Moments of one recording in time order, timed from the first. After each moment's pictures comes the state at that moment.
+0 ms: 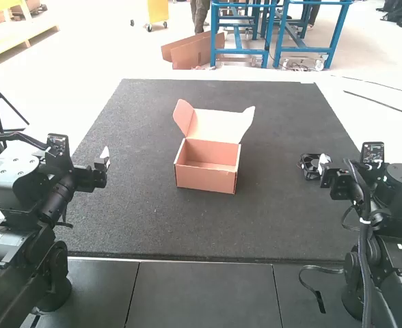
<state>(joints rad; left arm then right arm) -0.07 0.01 0.01 -0.02 -0.10 0.13 -0.07 0.01 0.00 -0.09 -0.10 -0.09</state>
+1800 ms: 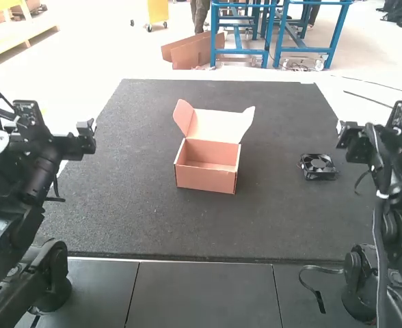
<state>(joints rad) -0.07 0.18 0.20 0.16 -0.13 0.05 -0.07 0.29 0.26 0.11 -0.02 -0.01</state>
